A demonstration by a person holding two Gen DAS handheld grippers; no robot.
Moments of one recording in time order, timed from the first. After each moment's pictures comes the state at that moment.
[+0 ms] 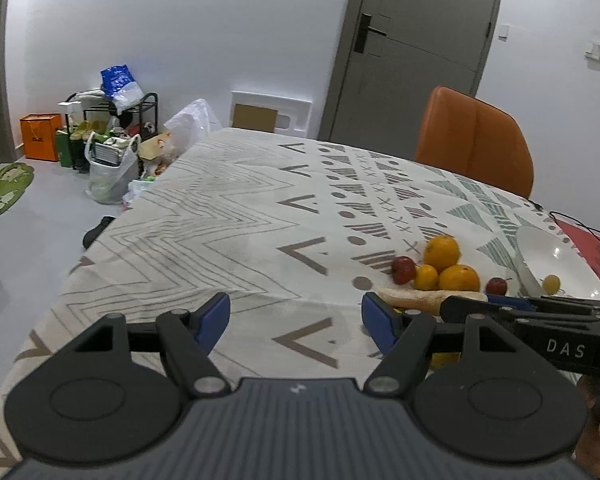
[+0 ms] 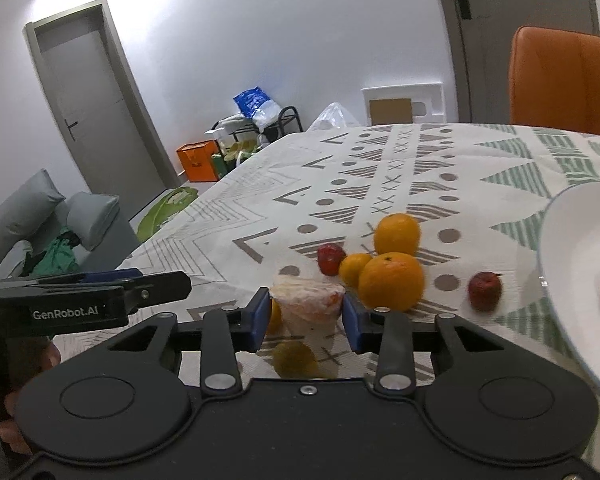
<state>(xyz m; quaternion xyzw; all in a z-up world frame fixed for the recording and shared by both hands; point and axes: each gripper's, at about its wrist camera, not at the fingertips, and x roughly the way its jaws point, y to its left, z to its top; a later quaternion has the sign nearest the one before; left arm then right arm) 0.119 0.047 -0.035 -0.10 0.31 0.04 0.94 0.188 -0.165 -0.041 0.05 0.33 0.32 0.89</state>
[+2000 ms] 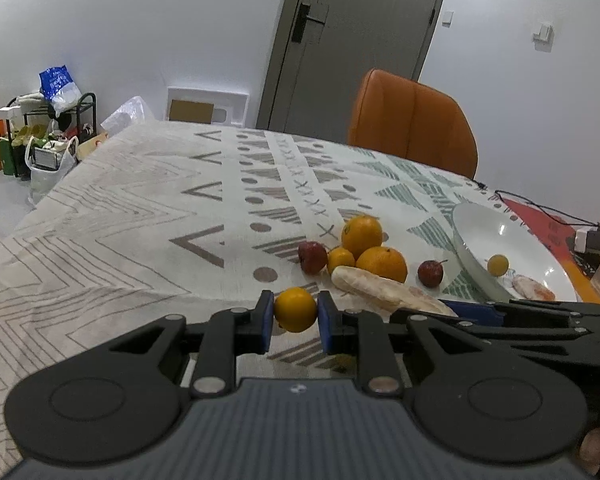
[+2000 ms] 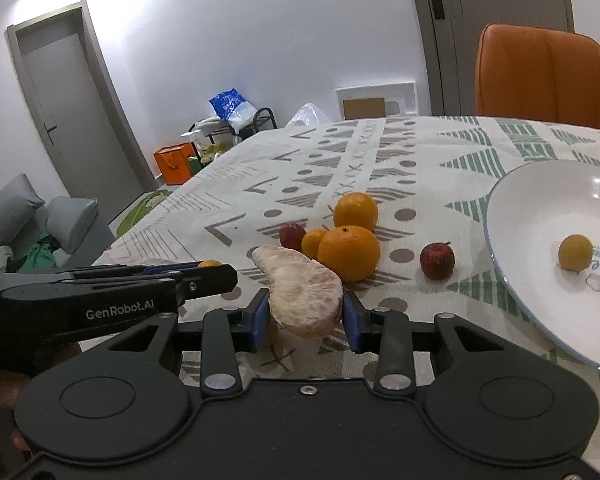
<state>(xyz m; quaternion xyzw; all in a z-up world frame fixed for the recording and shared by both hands) 0.136 0.006 -0.045 -0.10 0.31 -0.05 0.94 0.173 -0.185 -0.048 0.05 0.33 0.29 0.90</state>
